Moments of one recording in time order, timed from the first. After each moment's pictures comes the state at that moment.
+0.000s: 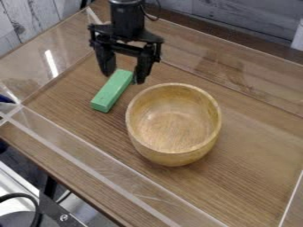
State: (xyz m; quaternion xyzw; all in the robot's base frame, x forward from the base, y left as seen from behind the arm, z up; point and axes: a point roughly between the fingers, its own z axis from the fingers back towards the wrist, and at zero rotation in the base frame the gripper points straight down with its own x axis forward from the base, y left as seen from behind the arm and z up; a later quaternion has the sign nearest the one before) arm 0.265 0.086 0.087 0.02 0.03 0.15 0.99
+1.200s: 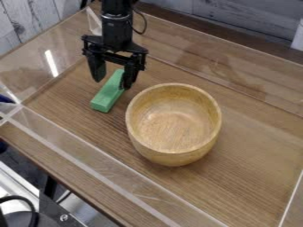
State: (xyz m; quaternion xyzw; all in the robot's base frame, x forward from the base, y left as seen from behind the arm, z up) arm 0.271 0.125 0.052 0.03 0.06 0.15 0.99
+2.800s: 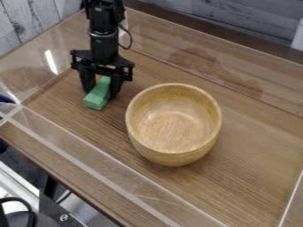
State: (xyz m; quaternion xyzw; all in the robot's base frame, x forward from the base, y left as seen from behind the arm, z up) arm 0.267 0.154 0.023 0.05 0.04 0.19 0.98
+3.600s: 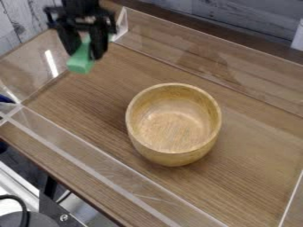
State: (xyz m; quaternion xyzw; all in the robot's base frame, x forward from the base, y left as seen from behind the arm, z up) arm 0.240 0.137 0.124 -0.02 -0.01 0.16 0.99
